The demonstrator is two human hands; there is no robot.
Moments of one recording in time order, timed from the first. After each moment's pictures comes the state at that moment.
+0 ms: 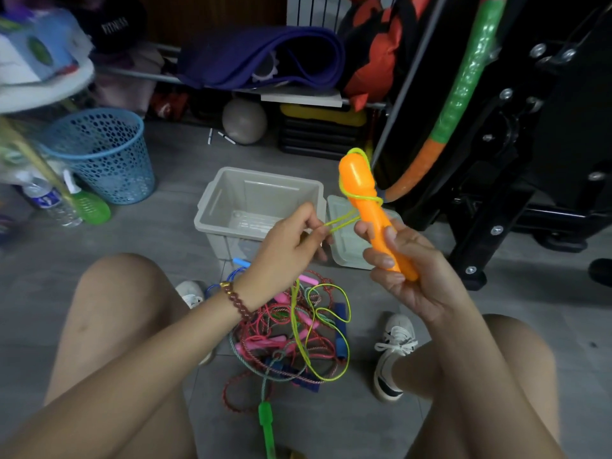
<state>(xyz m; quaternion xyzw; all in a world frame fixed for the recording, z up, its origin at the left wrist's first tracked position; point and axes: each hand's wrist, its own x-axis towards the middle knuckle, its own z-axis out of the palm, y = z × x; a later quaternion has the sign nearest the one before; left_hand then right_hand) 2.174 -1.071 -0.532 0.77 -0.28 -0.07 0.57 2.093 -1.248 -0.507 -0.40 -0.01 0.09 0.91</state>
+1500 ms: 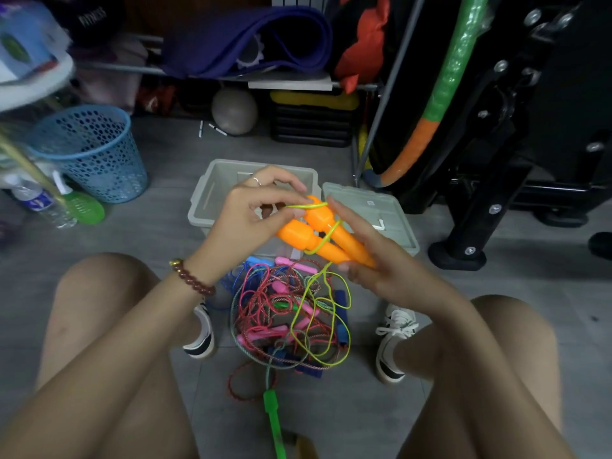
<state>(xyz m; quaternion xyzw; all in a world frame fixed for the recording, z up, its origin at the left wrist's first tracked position) 2.196 -1.046 -0.508 0.72 -0.42 0.06 0.55 2.085 -1.239 -0.511 -0.86 -0.12 0.04 0.50</state>
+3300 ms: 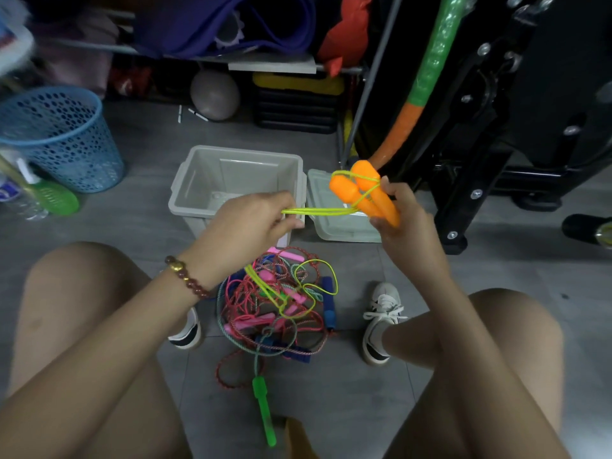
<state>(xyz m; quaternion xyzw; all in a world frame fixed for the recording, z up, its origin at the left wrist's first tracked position) 2.184 -1.055 -0.520 0.87 -0.42 0.05 0.25 2.087 -1.273 -0.530 -0.92 0.17 -0.17 0.32</state>
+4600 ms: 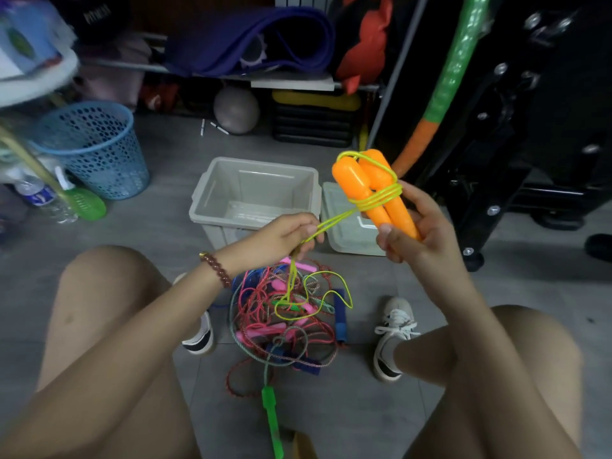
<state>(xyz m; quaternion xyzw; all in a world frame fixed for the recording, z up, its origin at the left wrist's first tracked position) 2.196 -1.068 -0.549 0.71 -0.35 -0.29 0.54 2.074 -1.252 -0.504 -0.74 0.05 -0.15 0.66</state>
